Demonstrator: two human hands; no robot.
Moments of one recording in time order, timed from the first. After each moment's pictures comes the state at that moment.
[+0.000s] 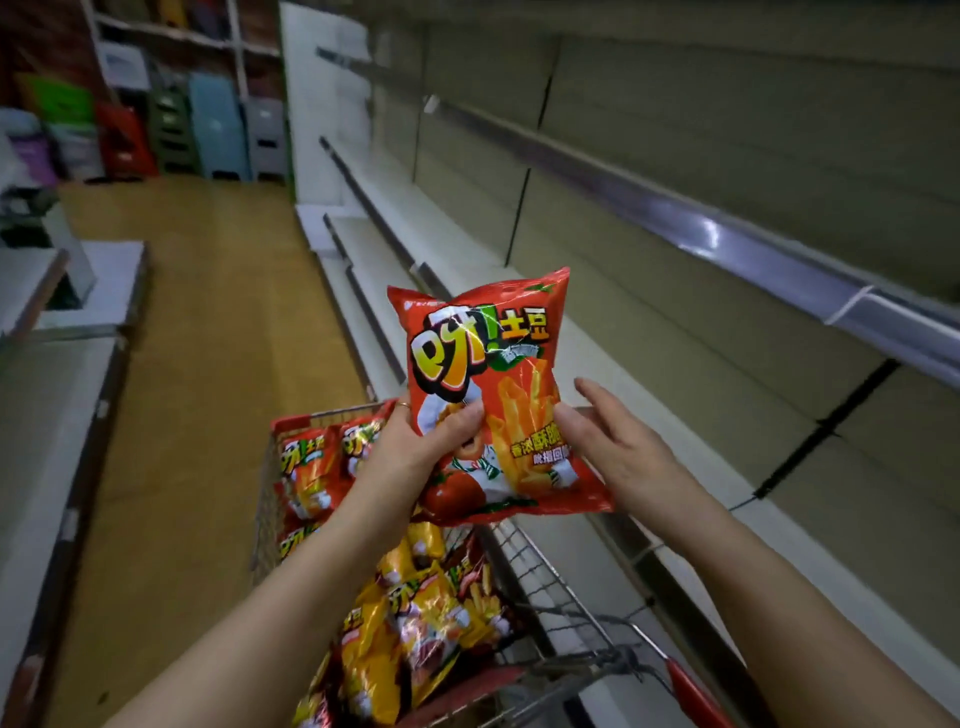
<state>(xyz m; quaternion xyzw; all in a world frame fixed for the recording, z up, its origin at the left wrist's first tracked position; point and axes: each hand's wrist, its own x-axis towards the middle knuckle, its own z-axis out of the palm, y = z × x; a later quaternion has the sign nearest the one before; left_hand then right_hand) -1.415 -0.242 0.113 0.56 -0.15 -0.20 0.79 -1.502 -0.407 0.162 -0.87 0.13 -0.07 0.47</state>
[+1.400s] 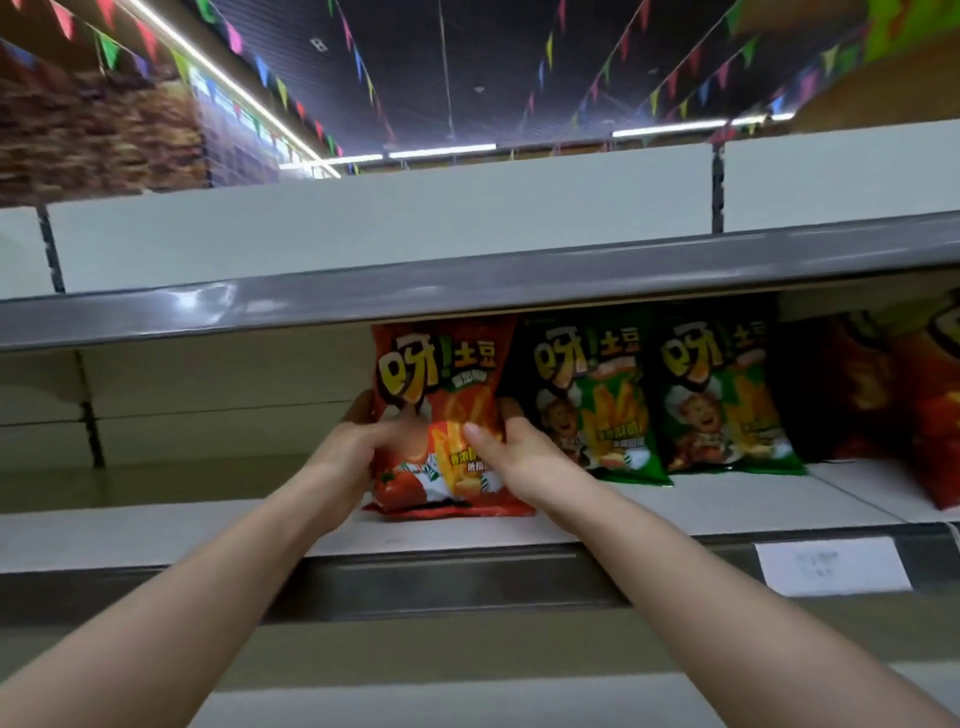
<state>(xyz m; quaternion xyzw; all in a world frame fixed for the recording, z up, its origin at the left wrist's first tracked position) -1.901 -0.638 0.319 0.47 -0.53 -0.40 0.58 -2.069 -0.651 0.311 -0.73 0.49 -0.38 0.28</state>
